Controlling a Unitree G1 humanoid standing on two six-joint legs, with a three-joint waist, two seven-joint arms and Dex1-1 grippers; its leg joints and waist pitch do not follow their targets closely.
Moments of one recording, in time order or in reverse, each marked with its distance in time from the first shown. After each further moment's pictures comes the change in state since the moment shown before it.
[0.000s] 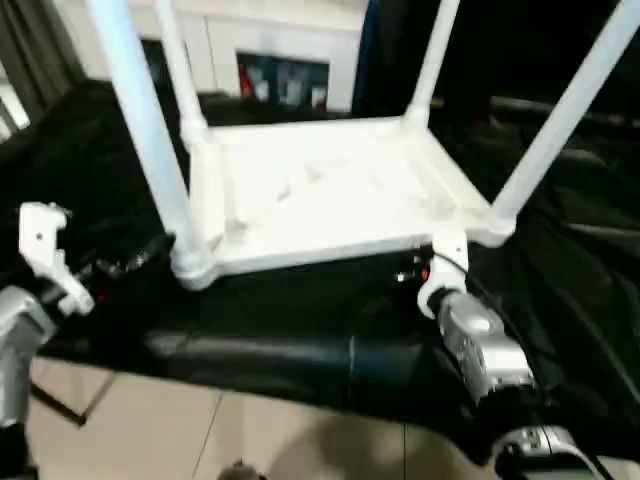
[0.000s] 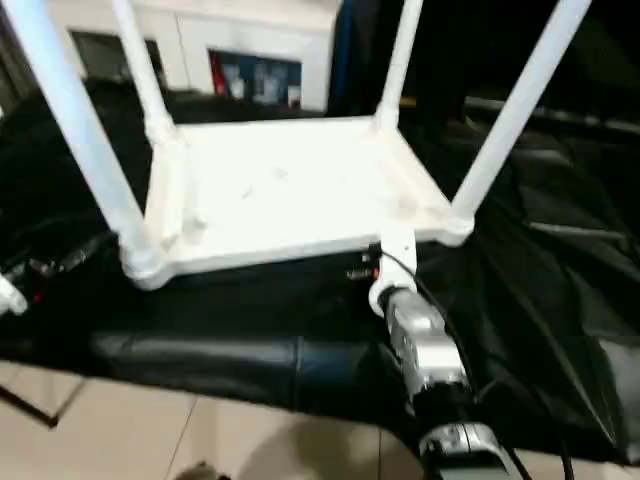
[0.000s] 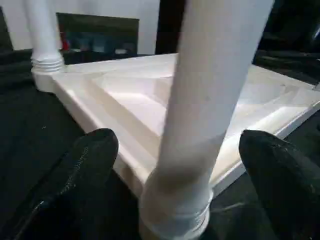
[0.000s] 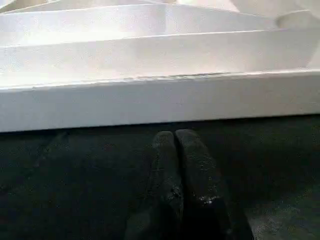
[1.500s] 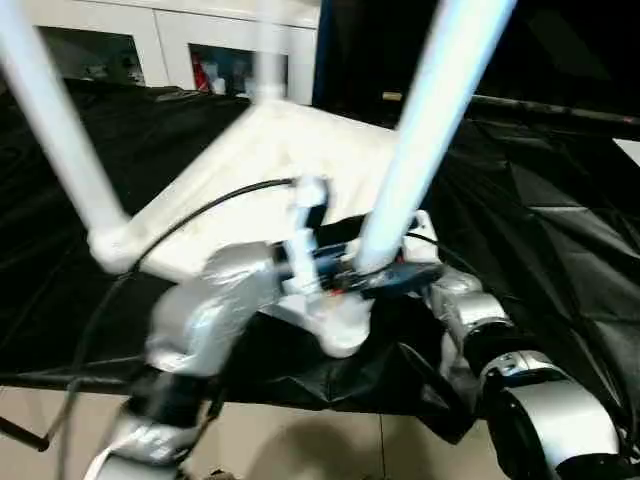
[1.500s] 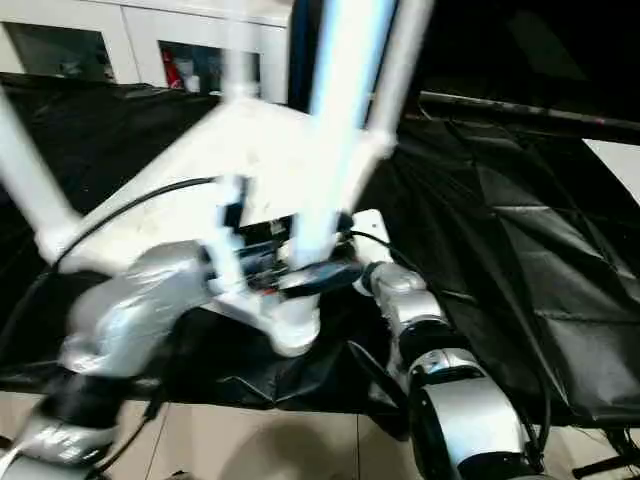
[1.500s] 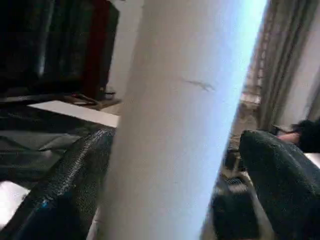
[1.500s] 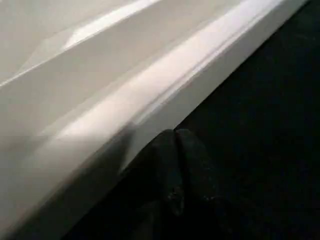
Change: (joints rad) left arm -0.306 -0.377 -0.591 -0.161 -0.161 0.196 -0.085; right arm -0.331 -0.004 0.053 0.505 -0.100 -0.085 0.180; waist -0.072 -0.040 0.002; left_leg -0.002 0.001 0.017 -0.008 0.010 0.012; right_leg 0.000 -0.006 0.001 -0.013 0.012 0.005
